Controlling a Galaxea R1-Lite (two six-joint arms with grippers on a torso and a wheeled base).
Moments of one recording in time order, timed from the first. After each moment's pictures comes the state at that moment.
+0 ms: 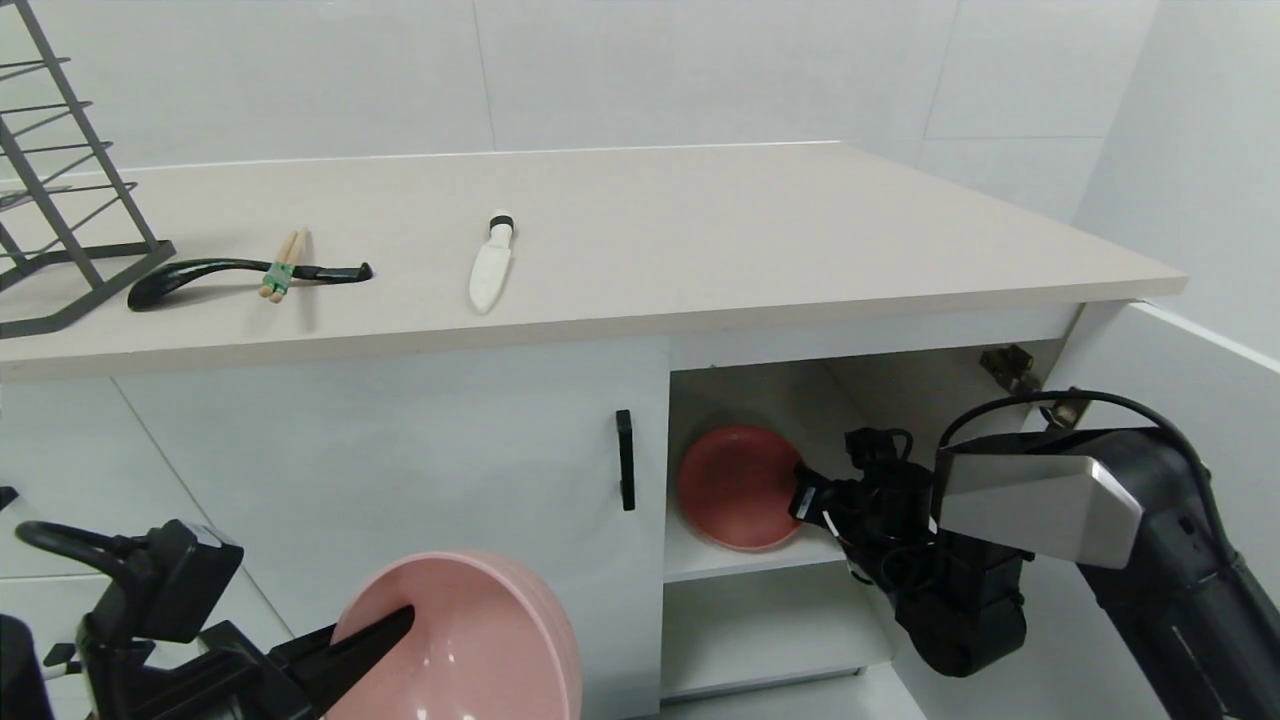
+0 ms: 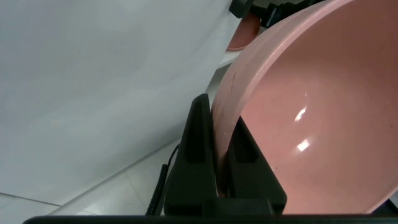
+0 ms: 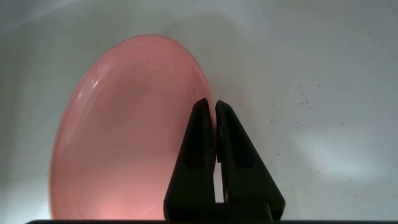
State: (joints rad) left arm -0.62 1.22 0.00 -0.90 0.00 -0.25; right arm 0.36 2.67 -0.81 -1.57 -0.13 0.42
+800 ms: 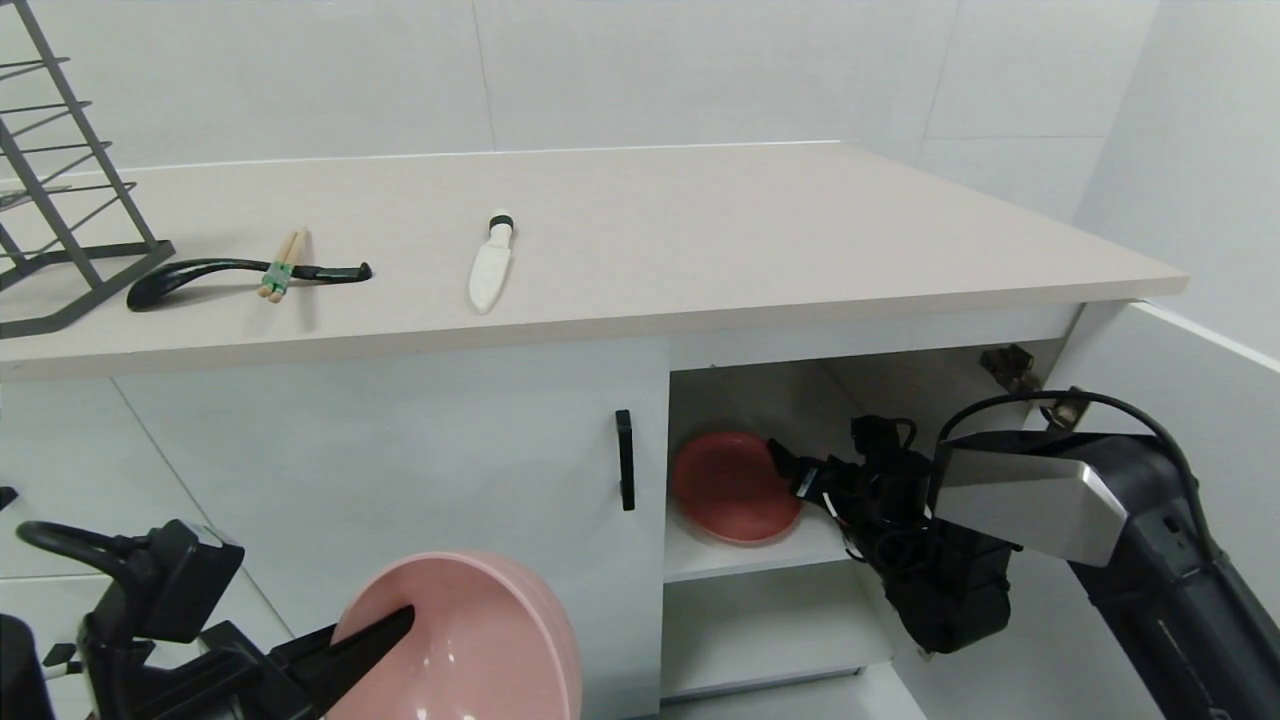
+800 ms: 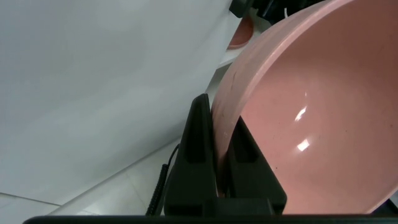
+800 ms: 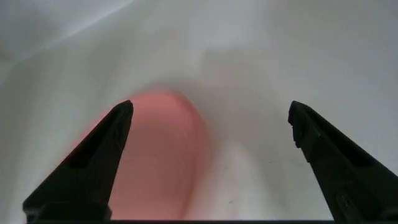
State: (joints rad) left arm -0.62 1.22 0.00 -0.90 0.00 -0.25; right arm 0.32 2.70 -0.92 -1.57 -0.11 0.45
